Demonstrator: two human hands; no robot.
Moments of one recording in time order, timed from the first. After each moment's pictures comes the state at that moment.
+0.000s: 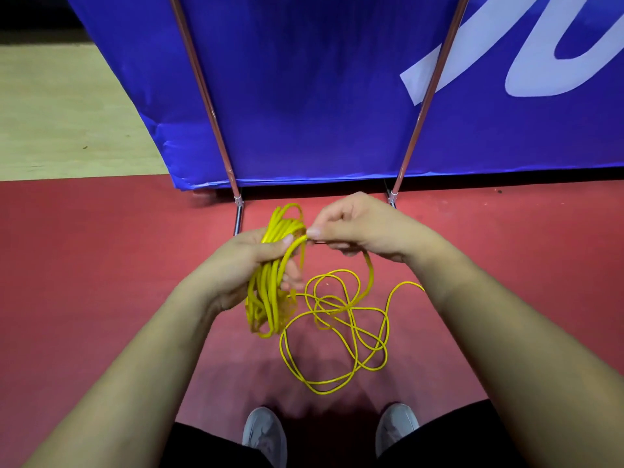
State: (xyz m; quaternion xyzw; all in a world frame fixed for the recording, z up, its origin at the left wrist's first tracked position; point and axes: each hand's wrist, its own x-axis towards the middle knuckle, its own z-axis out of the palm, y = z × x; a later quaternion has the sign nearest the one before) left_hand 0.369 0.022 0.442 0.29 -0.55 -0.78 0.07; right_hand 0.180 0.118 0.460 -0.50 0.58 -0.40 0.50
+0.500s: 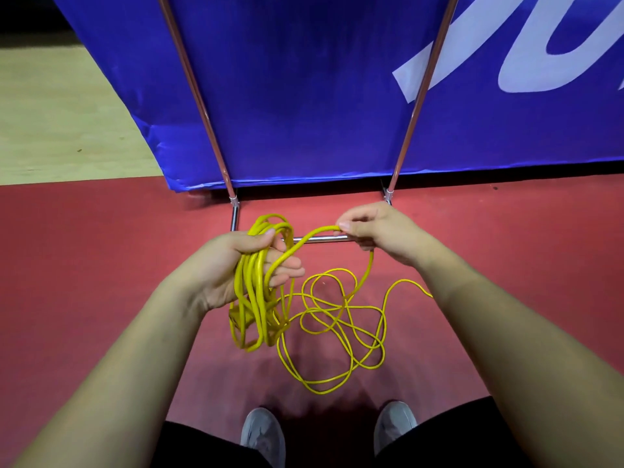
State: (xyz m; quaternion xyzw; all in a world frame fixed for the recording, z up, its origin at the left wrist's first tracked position) left_hand 0.368 0.017 0.451 0.32 -0.42 -0.85 0.04; right_hand 0.136 0.132 0.411 -0.42 0.65 -0.46 0.43
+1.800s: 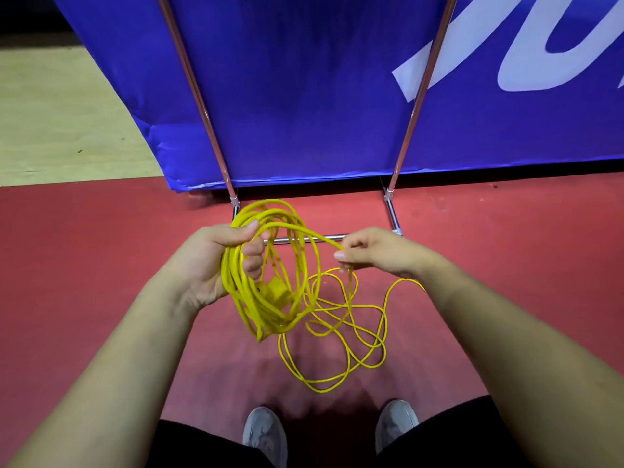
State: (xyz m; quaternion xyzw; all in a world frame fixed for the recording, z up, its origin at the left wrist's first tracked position) left_hand 0.380 0.008 0.458 0.28 -0.42 -0.86 0.08; right_hand 0.142 0.143 0.389 -0.48 0.67 -0.33 0.47
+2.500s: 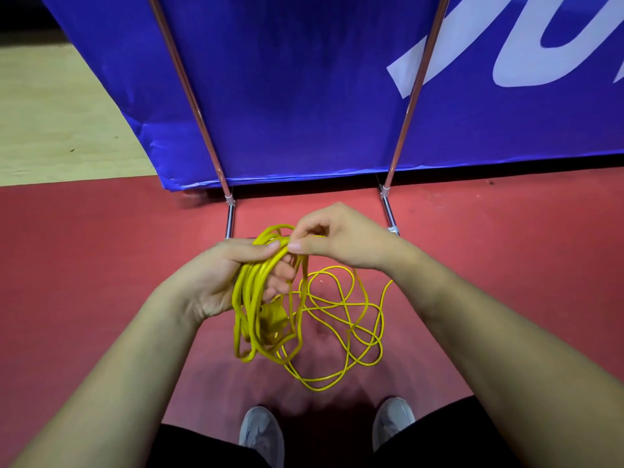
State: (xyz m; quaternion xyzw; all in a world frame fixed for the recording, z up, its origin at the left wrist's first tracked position) left_hand 0.371 0.020 0.445 0.30 -0.46 -0.83 -0.01; right_hand 0.191 0.126 0.454 -0.59 0.61 -0.39 0.36
